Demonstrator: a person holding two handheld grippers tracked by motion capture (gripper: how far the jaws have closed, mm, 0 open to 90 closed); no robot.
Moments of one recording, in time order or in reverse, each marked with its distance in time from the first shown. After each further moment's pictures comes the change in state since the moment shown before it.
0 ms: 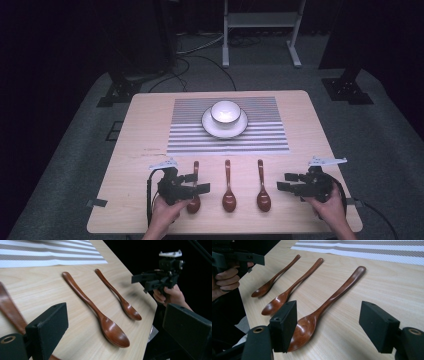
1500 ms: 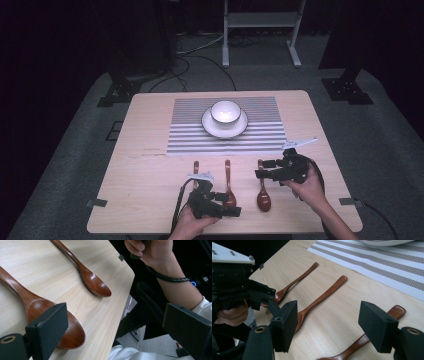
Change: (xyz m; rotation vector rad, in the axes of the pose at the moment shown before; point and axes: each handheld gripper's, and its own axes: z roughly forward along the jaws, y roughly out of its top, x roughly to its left) left arm -0.038 -0.023 0.068 0.242 -0.180 0.000; right arm 0.026 0.060 0.047 0.093 0.087 -0.083
